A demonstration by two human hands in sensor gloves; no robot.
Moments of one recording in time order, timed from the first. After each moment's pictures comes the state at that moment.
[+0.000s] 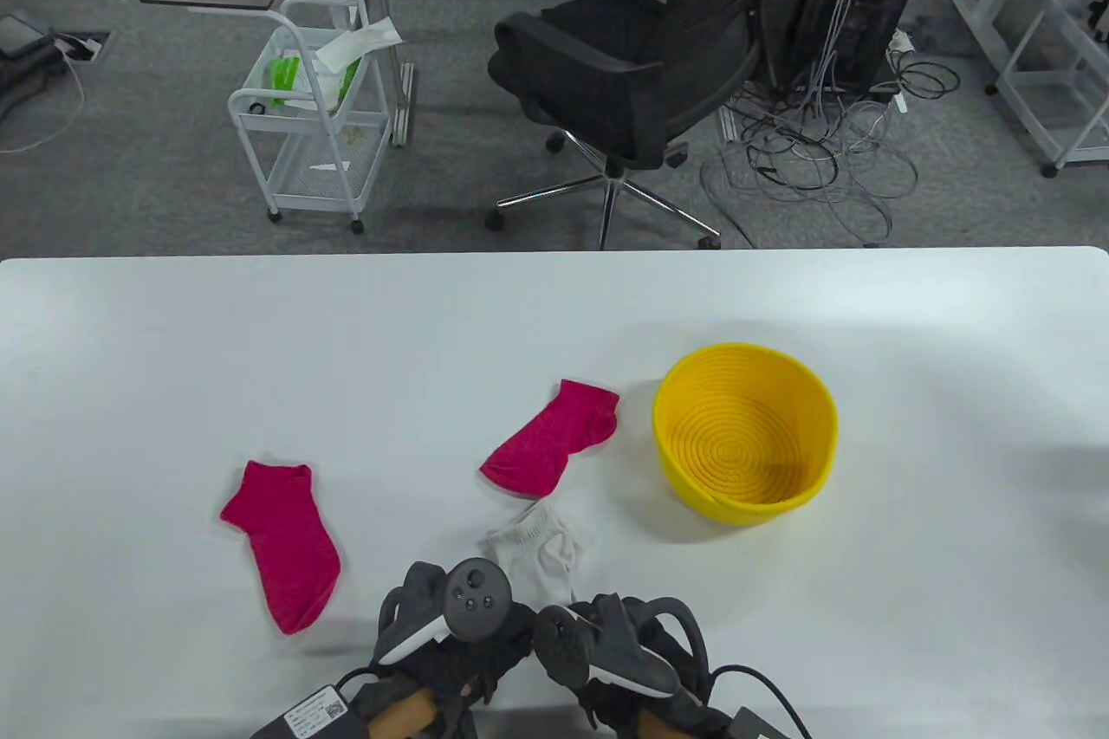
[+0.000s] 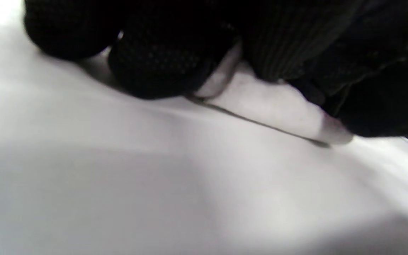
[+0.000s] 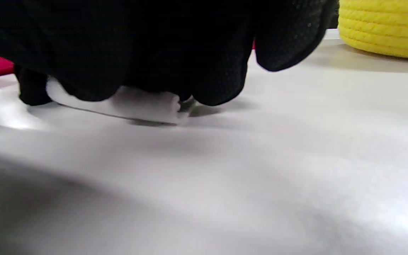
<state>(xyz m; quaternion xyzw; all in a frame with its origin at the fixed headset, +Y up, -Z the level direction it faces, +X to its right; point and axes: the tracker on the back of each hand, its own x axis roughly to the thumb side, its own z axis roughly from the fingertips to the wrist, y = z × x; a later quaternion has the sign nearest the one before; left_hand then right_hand) -0.125 -0.766 -0.229 -0.17 -0.17 0.19 0.95 0.030 -0.749 -0.202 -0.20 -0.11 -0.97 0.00</state>
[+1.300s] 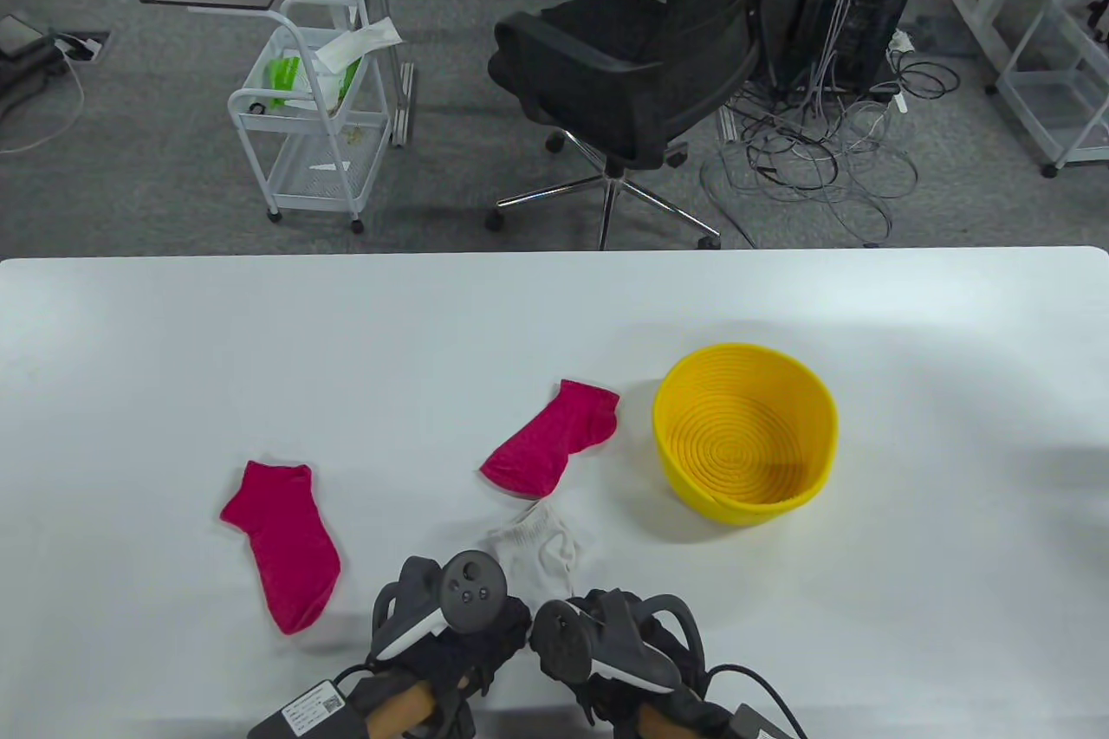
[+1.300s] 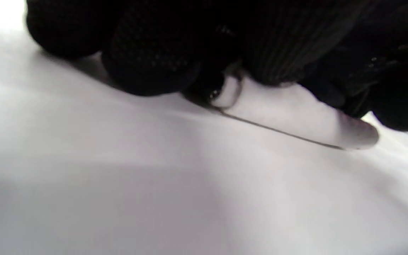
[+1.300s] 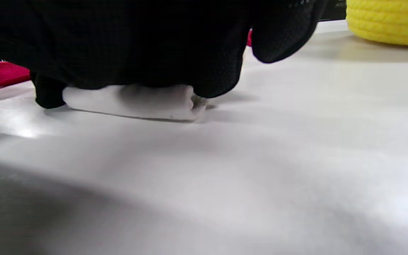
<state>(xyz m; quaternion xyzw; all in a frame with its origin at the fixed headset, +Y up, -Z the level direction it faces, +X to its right) -0.128 -0.765 -0.233 -0.17 -0.16 0.18 0.96 0.029 -0.748 -0.204 -0.20 -0.11 -0.97 -0.03</state>
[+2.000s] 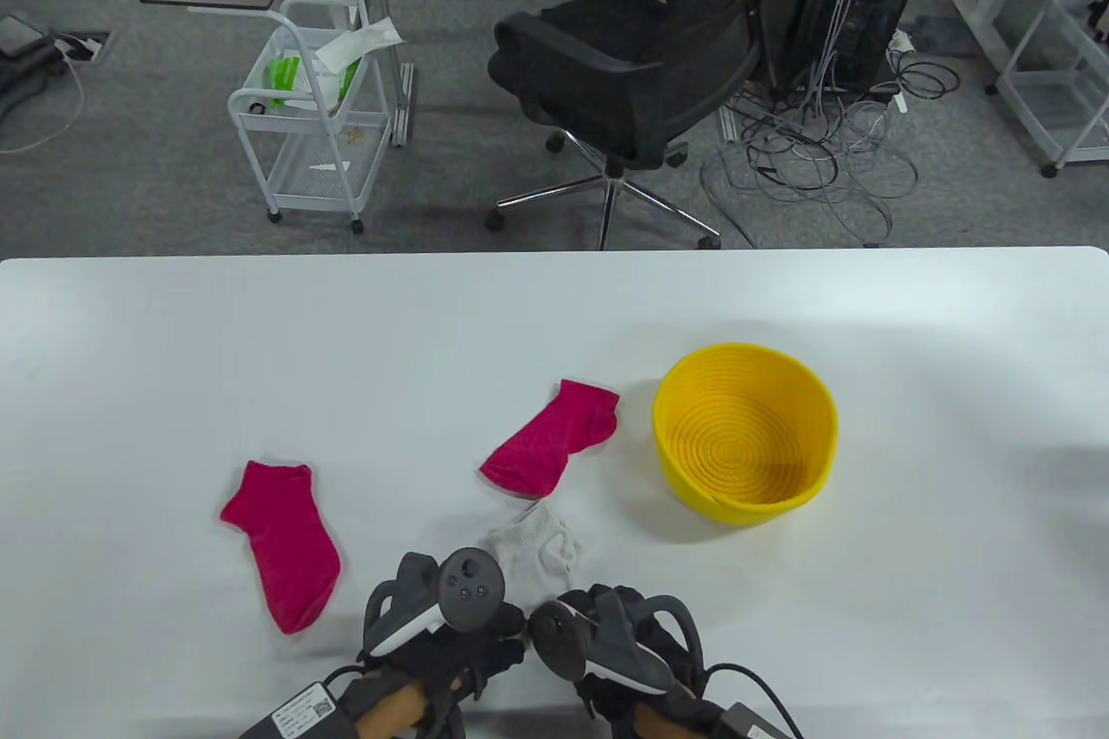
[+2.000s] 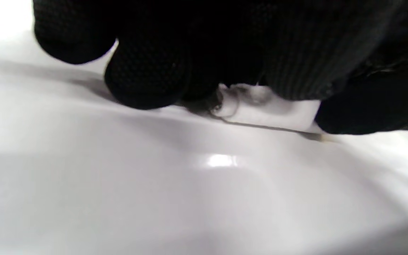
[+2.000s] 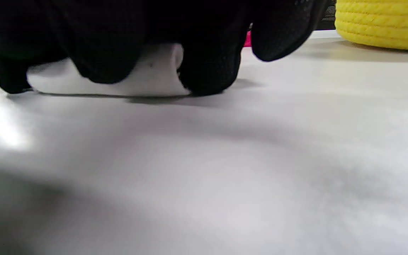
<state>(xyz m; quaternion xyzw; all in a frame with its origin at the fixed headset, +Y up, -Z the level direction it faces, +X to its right) -0.130 -0.757 -0.232 -0.20 -0.16 0.16 0.95 0.028 -0.755 -0.208 -0.18 -0.09 -0.98 -0.01</state>
